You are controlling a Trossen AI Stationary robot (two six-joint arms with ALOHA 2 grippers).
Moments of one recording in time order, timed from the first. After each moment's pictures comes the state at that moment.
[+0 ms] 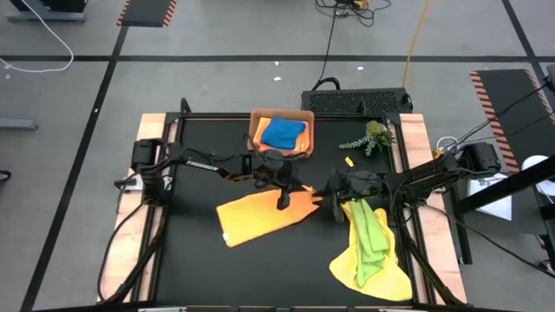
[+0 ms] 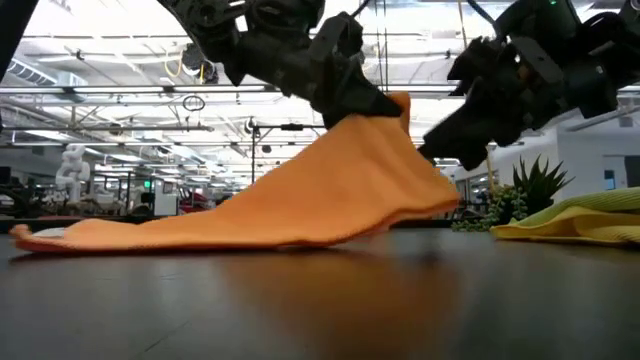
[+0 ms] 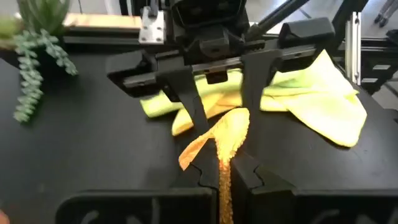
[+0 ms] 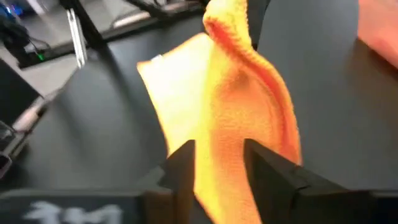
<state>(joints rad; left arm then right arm) 0.08 1.86 1.15 0.27 0.26 0.01 0.06 1.27 0.28 0.61 -0.03 0.31</state>
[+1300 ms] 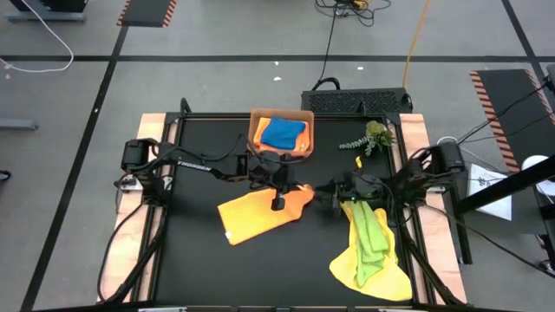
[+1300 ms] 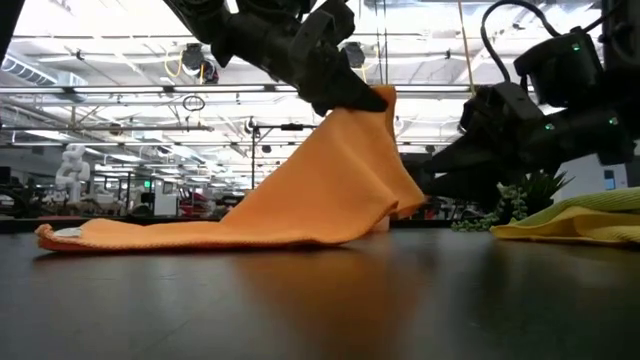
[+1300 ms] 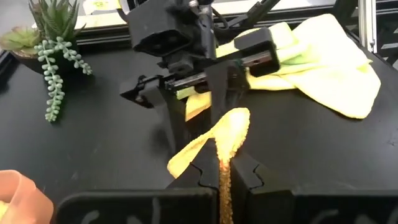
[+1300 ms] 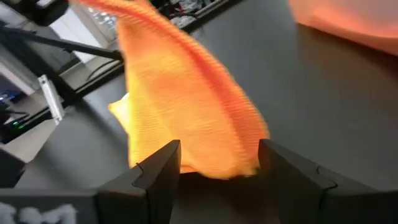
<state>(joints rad) 0.06 1.78 1.15 0.13 0.17 0.13 0.04 1.64 0.11 1.27 0.11 0.53</state>
